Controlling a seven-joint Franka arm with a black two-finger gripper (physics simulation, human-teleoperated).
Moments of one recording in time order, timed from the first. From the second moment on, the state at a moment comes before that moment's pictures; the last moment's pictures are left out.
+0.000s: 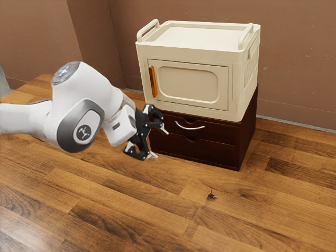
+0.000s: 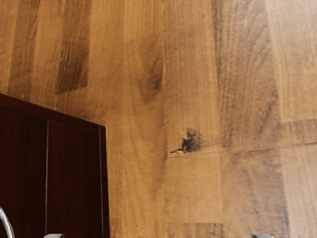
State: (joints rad) arm -0.23 -0.27 -0.12 -2.41 -0.26 2.70 1.50
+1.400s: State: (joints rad) arm -0.21 0.21 -0.07 -2.07 -0.23 2.94 1.51
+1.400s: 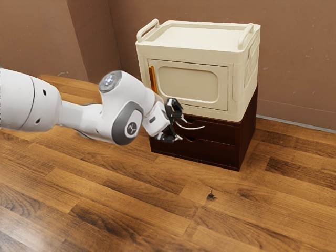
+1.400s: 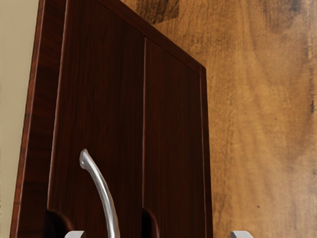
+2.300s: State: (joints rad) arm -0.19 0.36 -0.07 -1.94 -0.11 2.96 1.51
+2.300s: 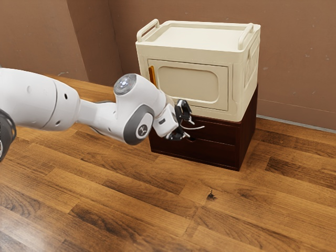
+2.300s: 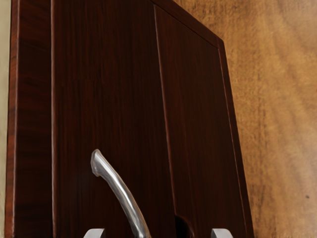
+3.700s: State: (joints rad) arm -0.19 0.27 -0.07 -2.06 -0.17 2.95 1.50
